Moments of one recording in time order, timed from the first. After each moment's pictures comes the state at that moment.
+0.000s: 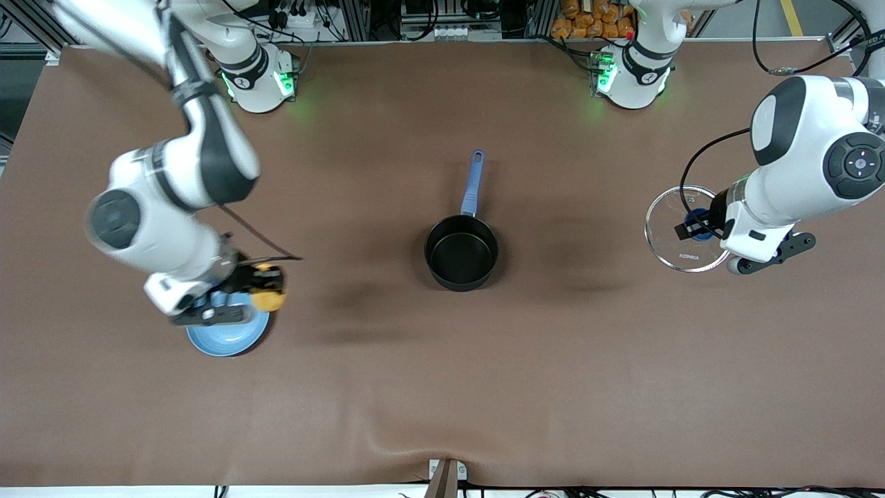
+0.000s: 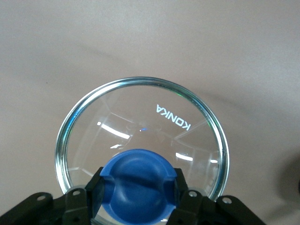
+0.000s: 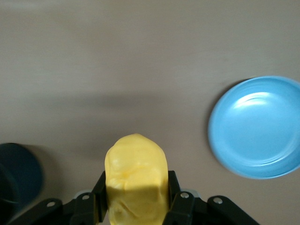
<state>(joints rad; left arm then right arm) 0.02 0.14 -0.15 -1.85 0.04 1.78 -0.53 0.32 0.40 0.00 -1.58 0.09 2.00 0.28</state>
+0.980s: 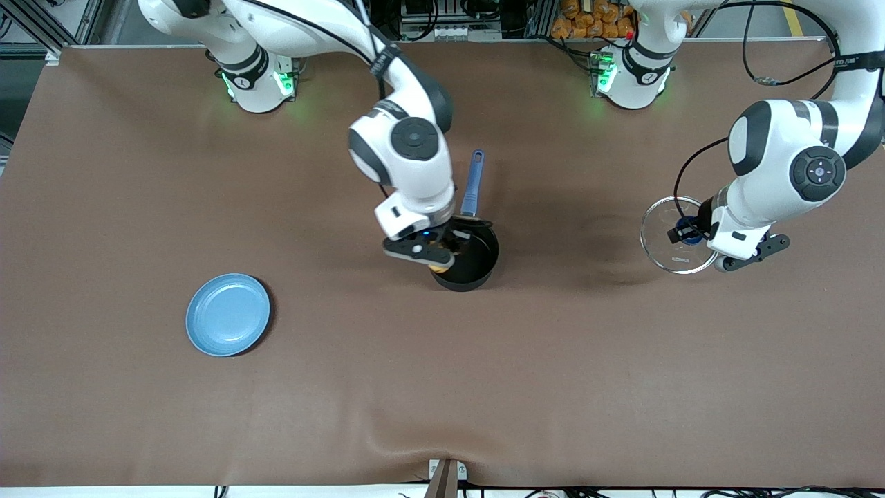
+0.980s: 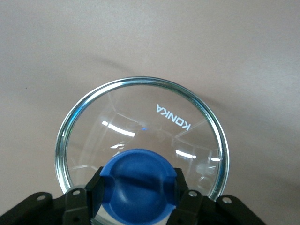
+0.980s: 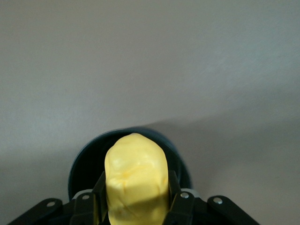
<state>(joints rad) 0.09 0.11 -0.15 -2.15 0.04 2.11 -0.47 0.78 0.66 0.00 -1.39 -0.05 2.19 1.08</state>
